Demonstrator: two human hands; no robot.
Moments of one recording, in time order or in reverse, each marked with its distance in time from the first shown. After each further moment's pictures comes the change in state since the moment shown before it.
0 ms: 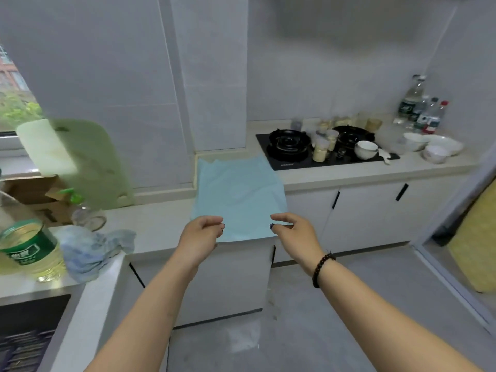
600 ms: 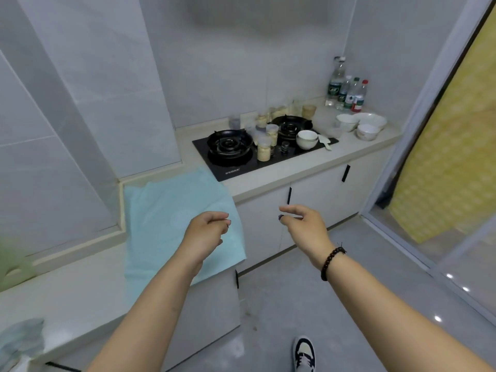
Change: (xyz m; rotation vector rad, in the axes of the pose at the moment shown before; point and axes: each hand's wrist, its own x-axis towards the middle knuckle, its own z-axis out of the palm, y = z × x) left_hand 0.117 0.063 0.134 0.107 -0.306 0.038; right_hand 0.098 0.018 -0.107 0.063 0.325 0.095
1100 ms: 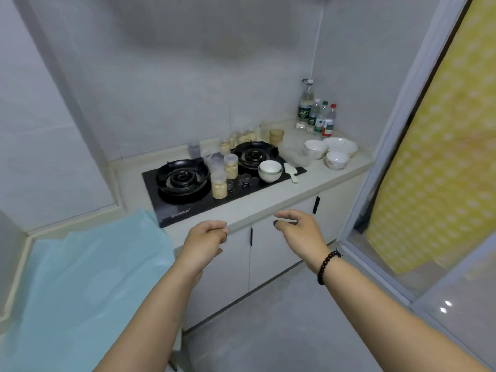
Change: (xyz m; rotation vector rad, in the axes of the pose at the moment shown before) left_hand 0.147 0.087 0.183 -0.064 -0.047 0.007; right_hand 0.195 -0.003 -0.137 -0.023 0.033 -0.024
